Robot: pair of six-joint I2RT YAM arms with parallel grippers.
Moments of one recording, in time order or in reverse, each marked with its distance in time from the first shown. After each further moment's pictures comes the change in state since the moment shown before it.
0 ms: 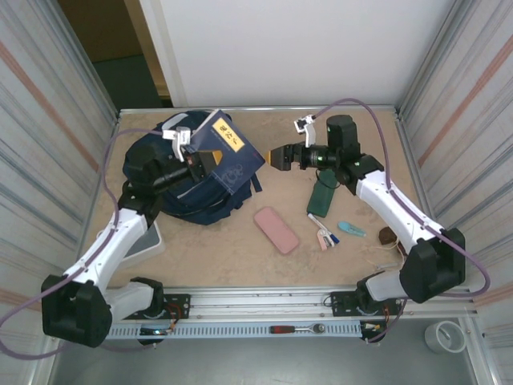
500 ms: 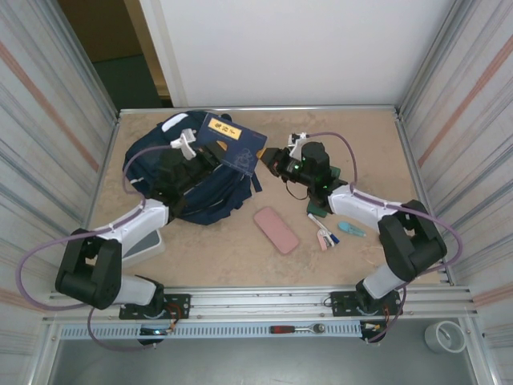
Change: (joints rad) left arm -0.097 0.256 -0.069 0.315 -0.477 -0.539; right arm 0.149 0.130 -0.299 0.665 0.395 0.792
